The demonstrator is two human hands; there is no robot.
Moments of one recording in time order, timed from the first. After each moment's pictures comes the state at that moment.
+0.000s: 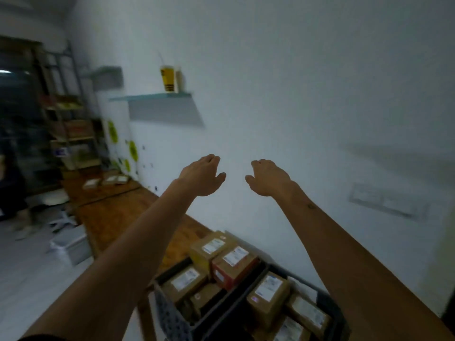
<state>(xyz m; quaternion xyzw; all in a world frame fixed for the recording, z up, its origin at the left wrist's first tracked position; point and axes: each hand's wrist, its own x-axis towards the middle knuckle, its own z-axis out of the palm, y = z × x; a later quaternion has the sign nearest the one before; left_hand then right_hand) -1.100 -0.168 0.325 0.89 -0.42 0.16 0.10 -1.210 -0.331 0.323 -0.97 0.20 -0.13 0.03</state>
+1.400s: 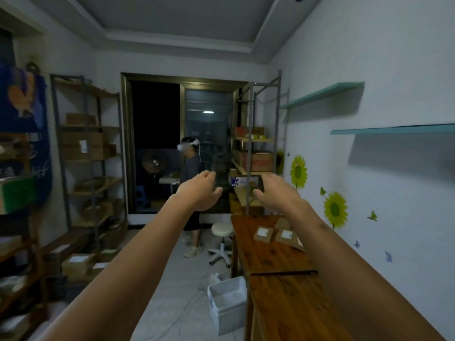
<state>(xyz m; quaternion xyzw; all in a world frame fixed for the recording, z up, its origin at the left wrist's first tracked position) -0.239 0.488 0.356 0.98 -0.04 0.18 0.08 -0.209 0.271 0.360 -0.96 -0.16 -0.17 0.12</state>
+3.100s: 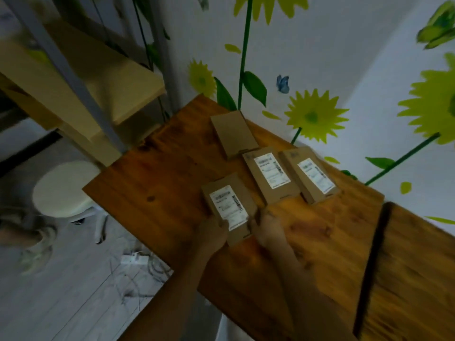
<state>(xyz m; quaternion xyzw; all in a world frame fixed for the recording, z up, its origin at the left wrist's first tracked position) 0.903 0.426 -0.180 0.87 -0.13 -0.40 0.26 0.808 0.289 -0.188 -0.85 0.42 0.11 0.31</state>
